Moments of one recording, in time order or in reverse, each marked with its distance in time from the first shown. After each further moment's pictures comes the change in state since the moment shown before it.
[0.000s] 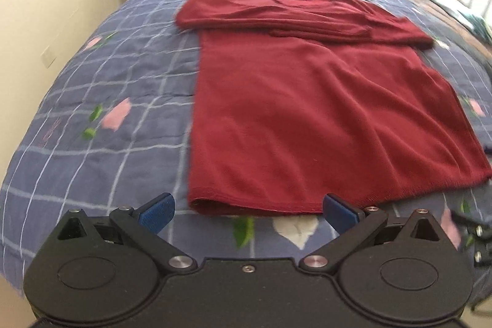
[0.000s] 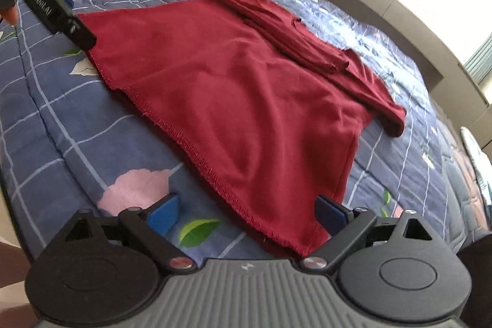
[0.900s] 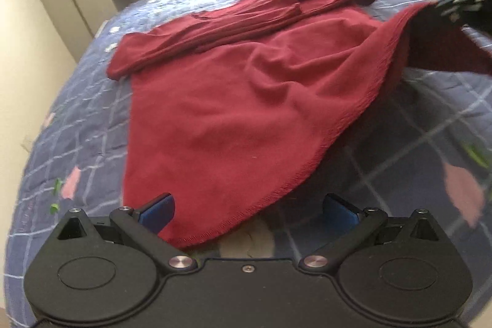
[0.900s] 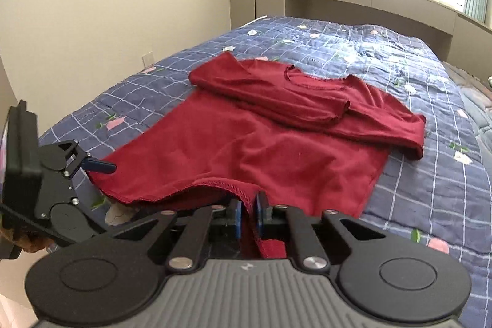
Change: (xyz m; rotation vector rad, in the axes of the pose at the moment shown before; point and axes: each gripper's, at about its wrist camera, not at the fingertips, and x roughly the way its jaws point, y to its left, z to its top) left arm 0.035 -0.063 -0.006 0.306 -0.085 0.038; right arm -0.019 -0.080 0.063 0.347 -0.165 0.245
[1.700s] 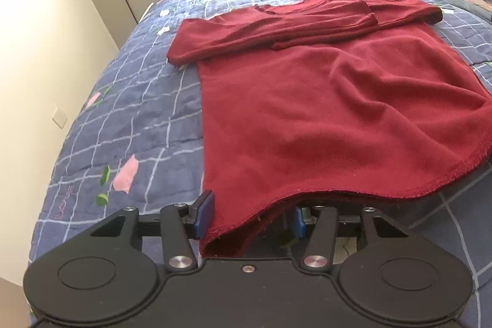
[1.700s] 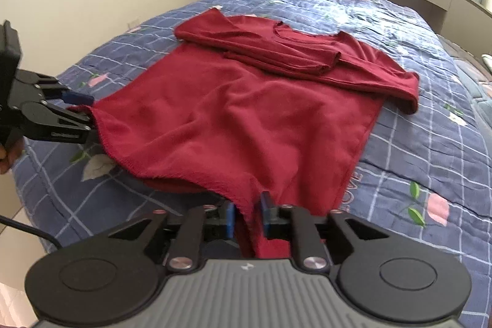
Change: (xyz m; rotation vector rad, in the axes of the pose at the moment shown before) left arm 0.003 0.061 0.008 -0.102 0.024 0.100; right arm 0.017 0.000 -0.035 0.011 0.142 -0.067
